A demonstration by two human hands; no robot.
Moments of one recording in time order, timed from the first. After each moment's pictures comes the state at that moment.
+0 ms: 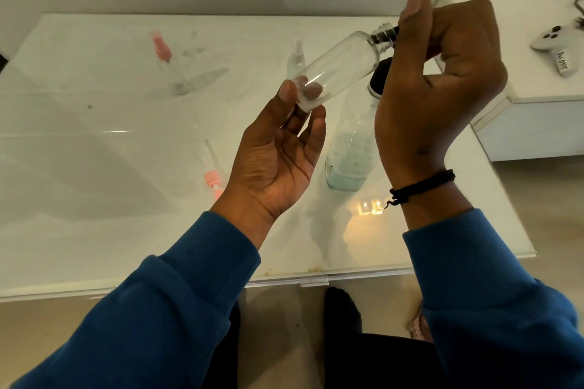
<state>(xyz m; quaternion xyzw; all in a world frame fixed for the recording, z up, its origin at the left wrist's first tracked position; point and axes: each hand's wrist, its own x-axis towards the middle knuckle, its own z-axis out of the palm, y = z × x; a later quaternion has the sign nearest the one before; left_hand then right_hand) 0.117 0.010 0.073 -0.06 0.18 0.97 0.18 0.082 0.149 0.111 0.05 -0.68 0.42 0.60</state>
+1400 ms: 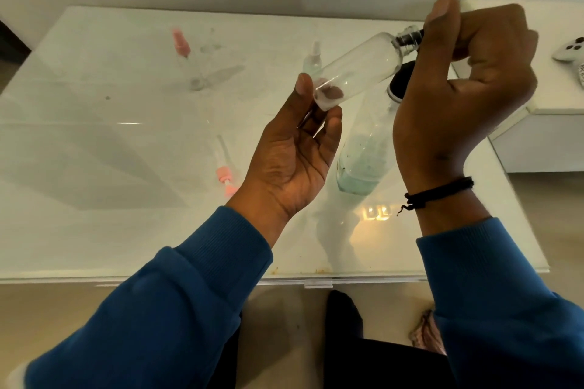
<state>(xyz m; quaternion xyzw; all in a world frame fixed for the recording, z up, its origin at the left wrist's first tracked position) 0.119 0.016 0.084 -0.10 0.18 0.96 0.17 0.082 0.149 0.111 0.03 -0.70 0.37 0.61</state>
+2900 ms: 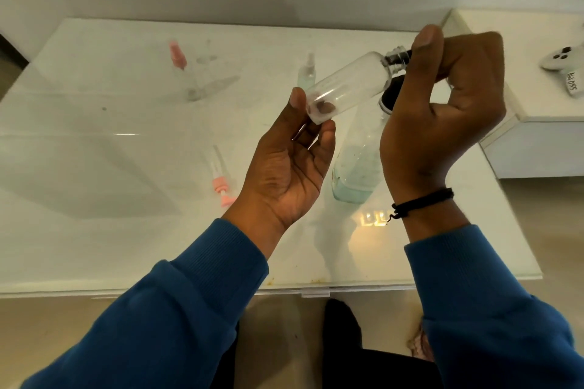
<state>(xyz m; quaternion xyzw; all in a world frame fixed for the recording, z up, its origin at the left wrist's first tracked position) 0.119 0.016 0.080 -0.11 0.17 0.96 0.17 0.084 0.148 0.107 0.04 -0.69 0.39 0.60</state>
